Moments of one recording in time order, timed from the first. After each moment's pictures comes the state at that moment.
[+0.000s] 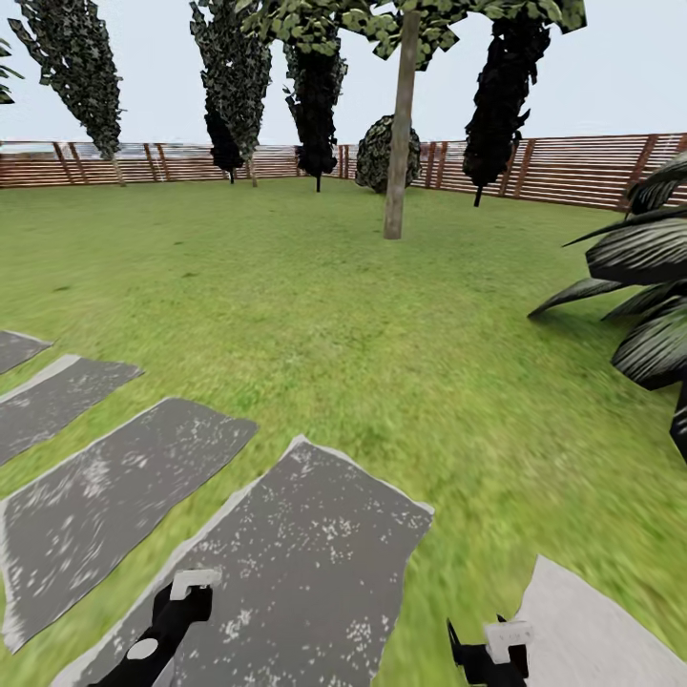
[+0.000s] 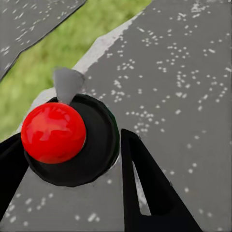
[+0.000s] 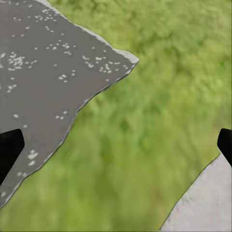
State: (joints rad) left arm -0.47 0.07 0.22 -0.29 -0.17 -0.30 -0.03; right arm -0.16 -0.03 -0.02 -0.62 0.10 -0.39 -0.01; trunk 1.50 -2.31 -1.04
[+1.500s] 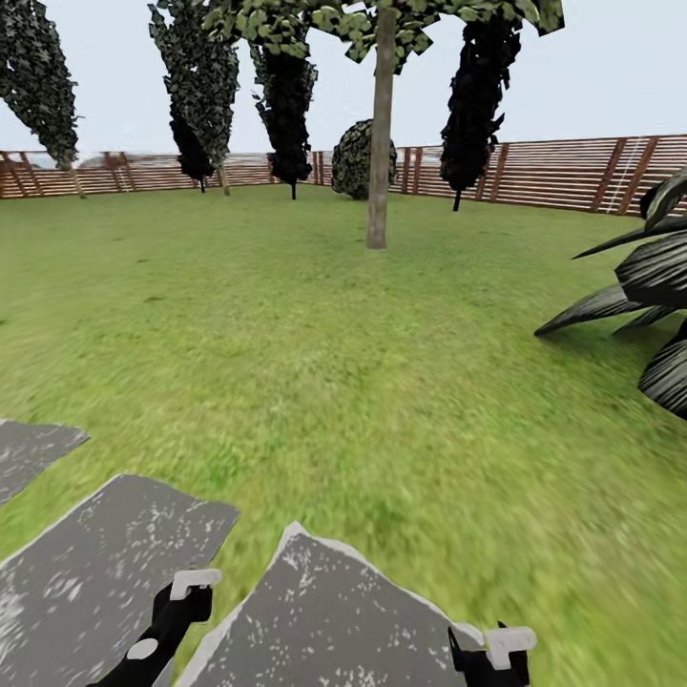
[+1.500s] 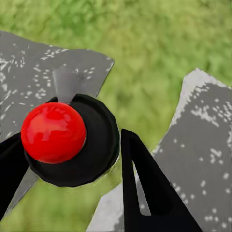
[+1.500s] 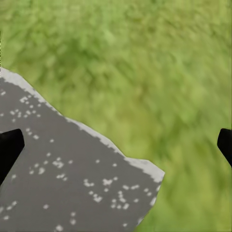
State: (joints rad) left arm -0.47 0.07 0.22 -0.29 -0.17 -0.30 -0.03; right arm -0.16 -0.03 -0.02 -0.60 0.09 -0.39 -0.01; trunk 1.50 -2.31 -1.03
